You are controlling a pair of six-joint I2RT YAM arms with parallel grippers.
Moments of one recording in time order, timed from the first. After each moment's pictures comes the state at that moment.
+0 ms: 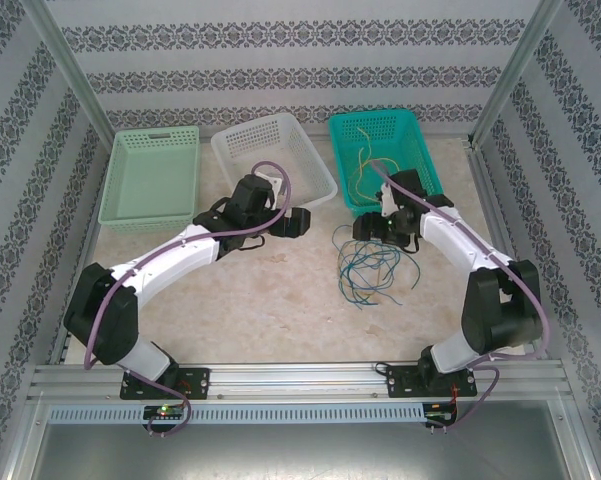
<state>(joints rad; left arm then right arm) -0.59 1.54 1.14 -0.26 0.07 -0.40 0.19 1.54 1.08 -0.73 -0.29 0.32</state>
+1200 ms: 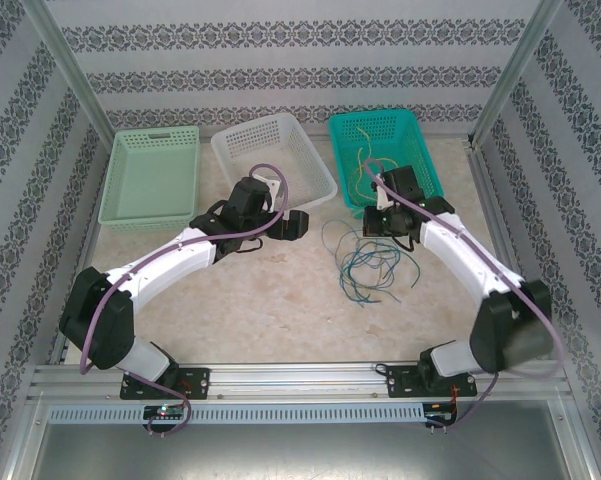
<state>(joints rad) -0.59 1.51 1.11 -0.26 0.08 -0.40 0.31 1.39 1.12 -0.68 -0.13 0.28</state>
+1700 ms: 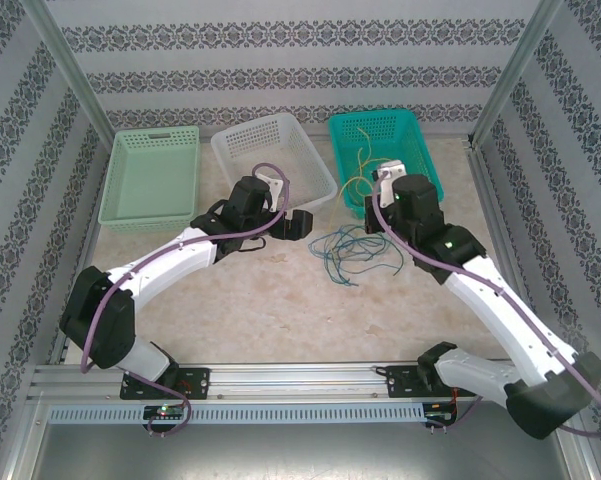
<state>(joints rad) -0.59 1.52 1.11 -0.21 0.16 -0.40 0.49 1.05 1.08 -0.53 0.14 0.14</state>
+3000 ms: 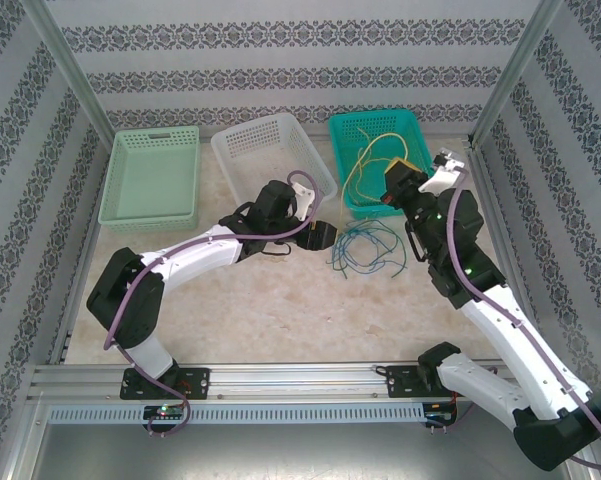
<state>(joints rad) -0.67 1.67 1.17 -0.10 0.39 -0.39 0.43 0.89 0.96 -0.04 0.17 0.64</state>
